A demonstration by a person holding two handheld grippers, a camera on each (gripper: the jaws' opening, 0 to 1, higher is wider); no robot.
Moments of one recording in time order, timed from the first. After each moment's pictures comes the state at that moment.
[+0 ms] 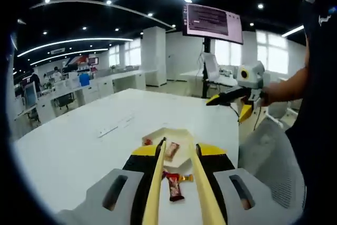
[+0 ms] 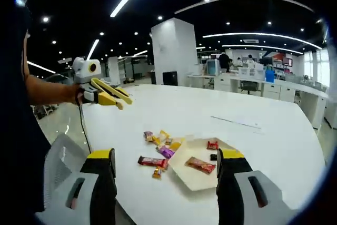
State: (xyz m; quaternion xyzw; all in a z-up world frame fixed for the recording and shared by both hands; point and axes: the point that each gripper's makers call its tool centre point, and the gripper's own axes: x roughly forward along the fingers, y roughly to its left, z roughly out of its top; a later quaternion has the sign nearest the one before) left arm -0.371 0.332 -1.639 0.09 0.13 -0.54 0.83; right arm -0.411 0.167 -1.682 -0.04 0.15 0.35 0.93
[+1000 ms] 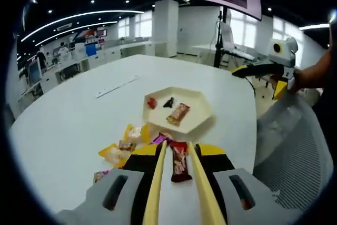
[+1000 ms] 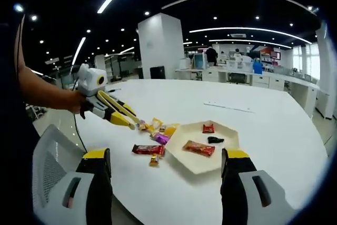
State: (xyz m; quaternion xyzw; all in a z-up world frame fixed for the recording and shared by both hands) left arm -0.341 0.332 -1.760 0.12 0.24 -0.48 0.83; right arm -0.418 0.167 -1.711 -0.02 0.16 0.31 0.94
